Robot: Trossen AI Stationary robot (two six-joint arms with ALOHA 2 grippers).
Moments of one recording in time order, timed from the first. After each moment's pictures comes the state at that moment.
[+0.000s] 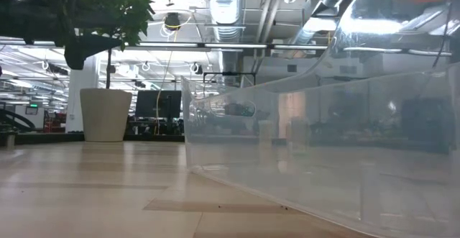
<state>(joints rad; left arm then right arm) -0.17 0.02 0.07 0.04 -0.57 -0.33 0.80 1.32 1.35 -1.23 0.55 1.26</state>
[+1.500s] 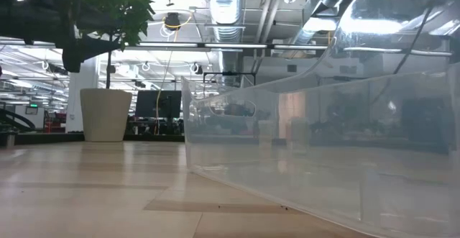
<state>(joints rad) -0.17 0.02 0.07 0.03 -0.66 -0.40 1.10 1.79 1.27 -1.16 0.45 1.83</state>
